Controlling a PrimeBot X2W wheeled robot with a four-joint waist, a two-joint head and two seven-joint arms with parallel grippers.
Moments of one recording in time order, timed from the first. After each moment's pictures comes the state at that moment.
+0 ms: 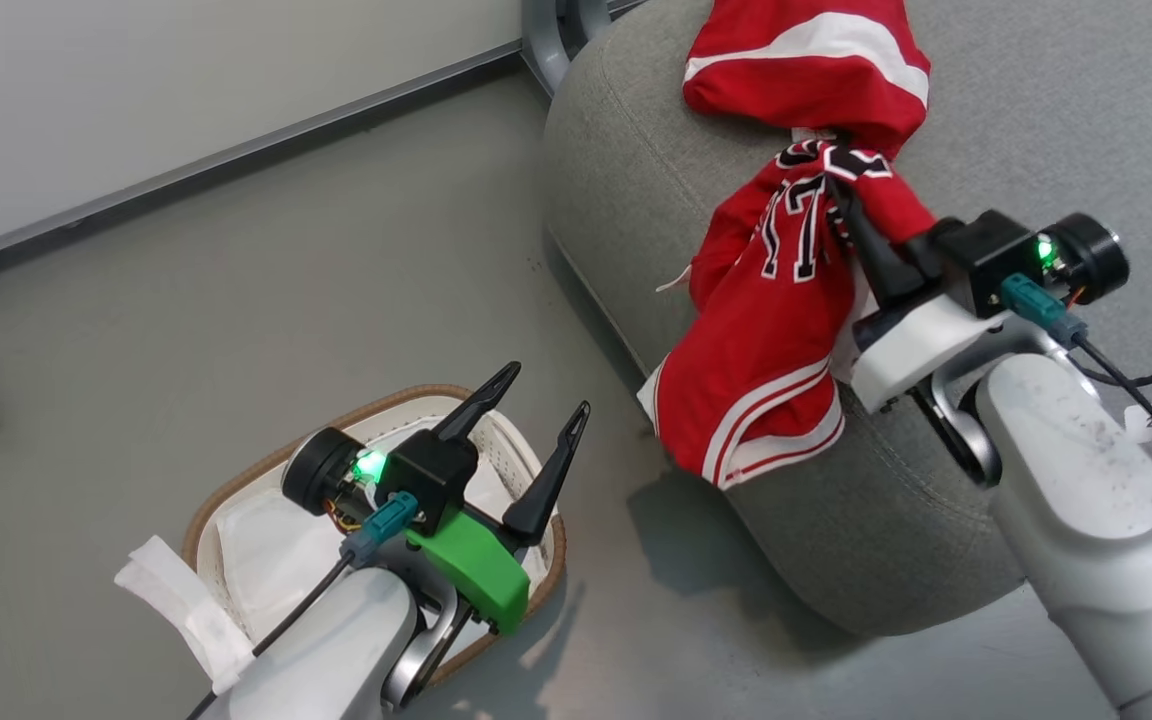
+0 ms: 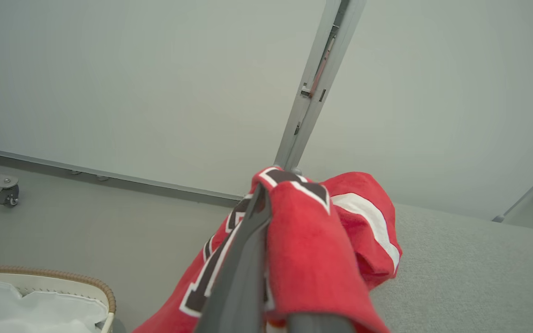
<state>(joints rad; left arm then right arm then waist) -0.49 0.26 -0.83 0.35 -0.49 -0.03 -0.26 -0.66 -0.24 0.38 0.45 0.19 0.13 -0.26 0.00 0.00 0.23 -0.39</state>
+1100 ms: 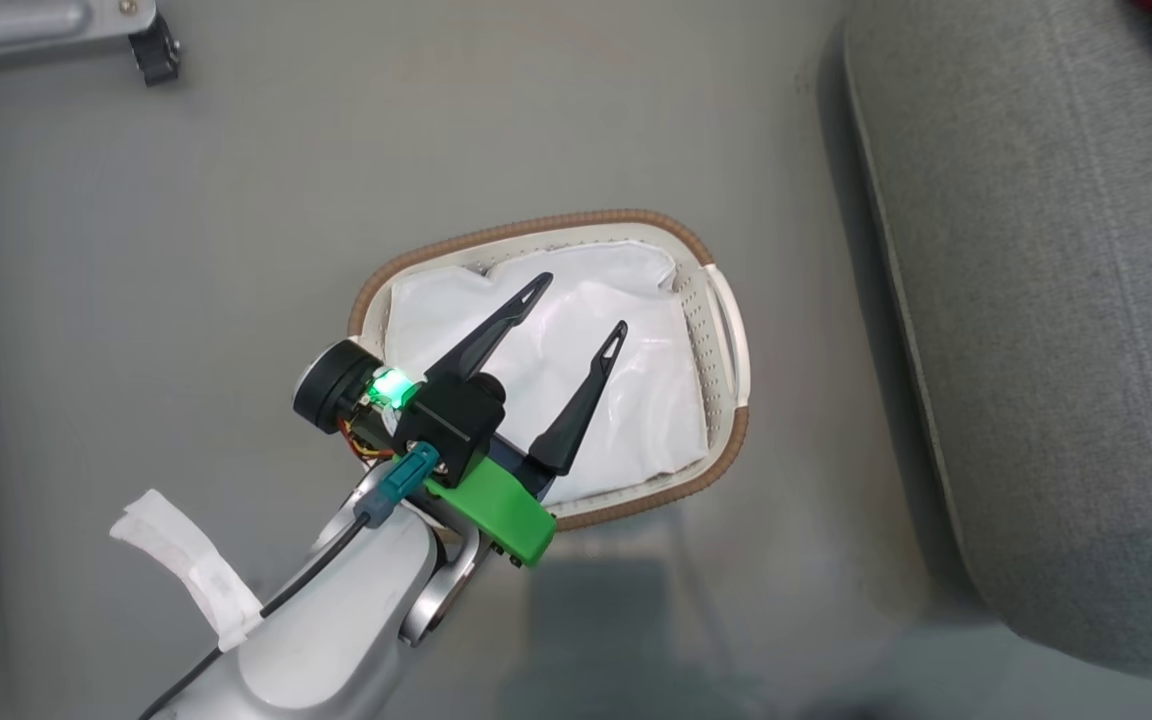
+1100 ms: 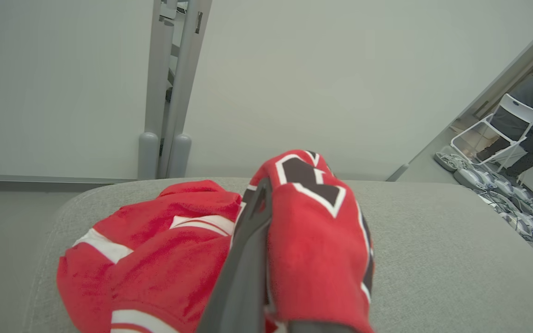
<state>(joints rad) -0.58 0.24 -0.80 0.28 -0.40 -0.04 -0.26 -1.06 -0.65 -0.04 0.85 0.17 0.13 -0.16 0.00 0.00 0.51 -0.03</state>
